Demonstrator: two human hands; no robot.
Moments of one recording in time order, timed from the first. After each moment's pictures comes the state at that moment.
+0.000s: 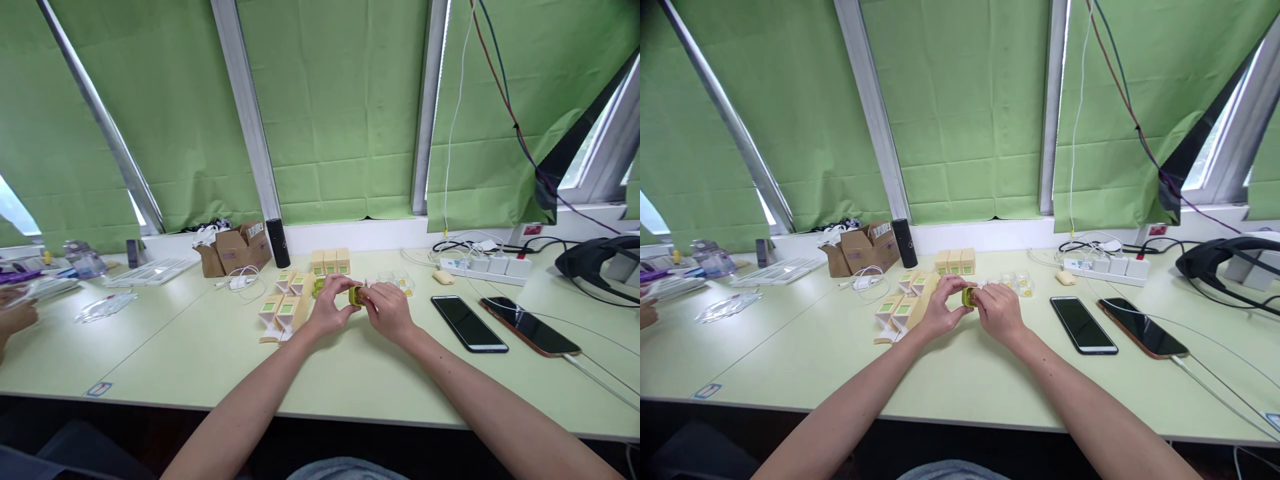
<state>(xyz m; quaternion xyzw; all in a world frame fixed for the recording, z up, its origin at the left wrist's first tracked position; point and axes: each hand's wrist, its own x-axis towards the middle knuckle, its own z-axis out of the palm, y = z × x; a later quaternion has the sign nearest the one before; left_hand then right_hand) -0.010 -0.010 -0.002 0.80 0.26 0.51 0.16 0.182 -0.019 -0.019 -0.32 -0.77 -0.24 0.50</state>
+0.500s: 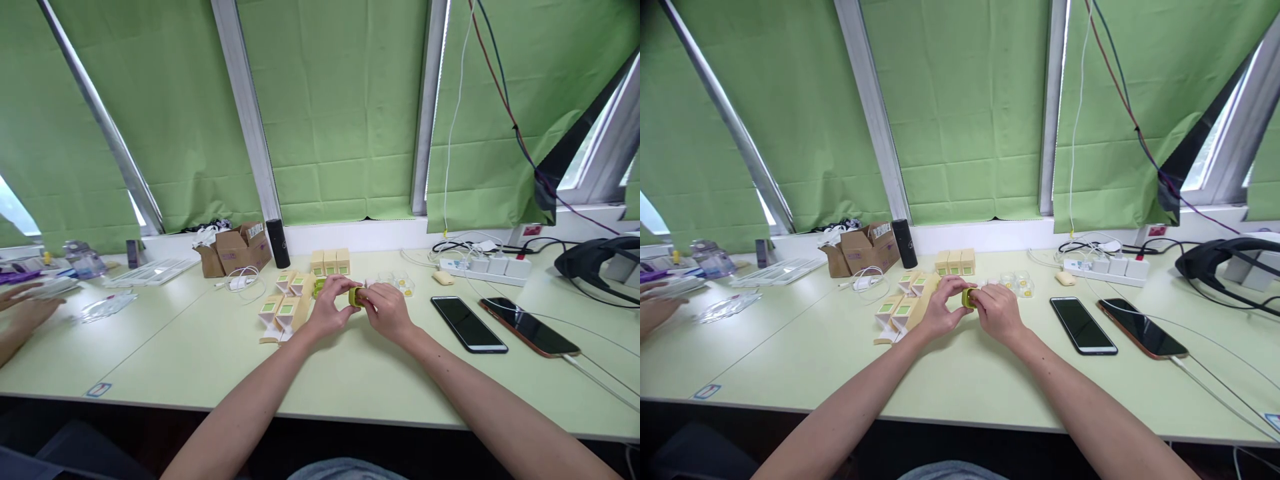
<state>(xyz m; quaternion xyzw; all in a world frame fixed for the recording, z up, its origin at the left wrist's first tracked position) -0.010 -0.011 -0.001 0.81 0.26 0.50 0.16 0.182 -0.014 -0.022 -0.30 -0.78 -0.21 0.51</state>
